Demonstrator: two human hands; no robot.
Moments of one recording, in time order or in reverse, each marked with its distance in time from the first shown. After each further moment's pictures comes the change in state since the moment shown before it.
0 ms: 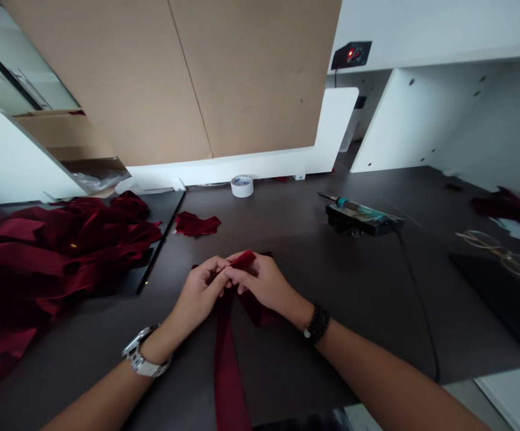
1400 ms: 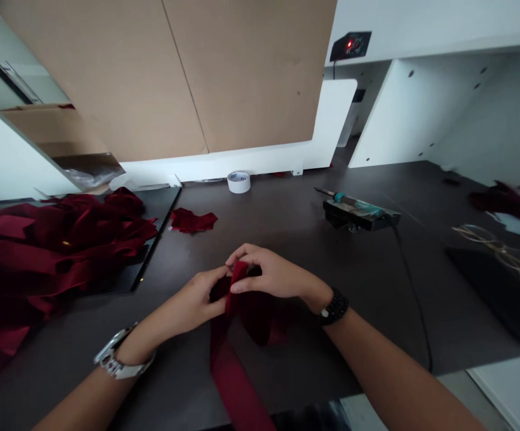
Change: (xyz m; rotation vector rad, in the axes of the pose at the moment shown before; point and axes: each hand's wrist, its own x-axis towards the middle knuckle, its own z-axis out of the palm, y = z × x) left_hand -0.008 0.011 -0.013 0.357 -0.433 0.081; right_hand -0.002 -0.033 -0.035 -0.339 -0.385 -0.041
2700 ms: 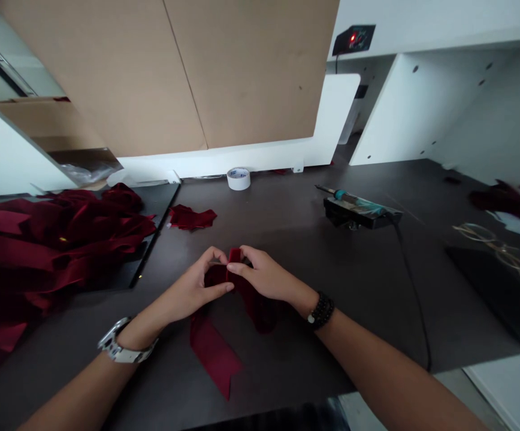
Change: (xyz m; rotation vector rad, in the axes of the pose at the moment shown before) left_hand 0.005 -0.018 0.001 -0.292 0.113 -0.051; right_hand 0.009 0.016 0.025 0.009 0.214 0.155
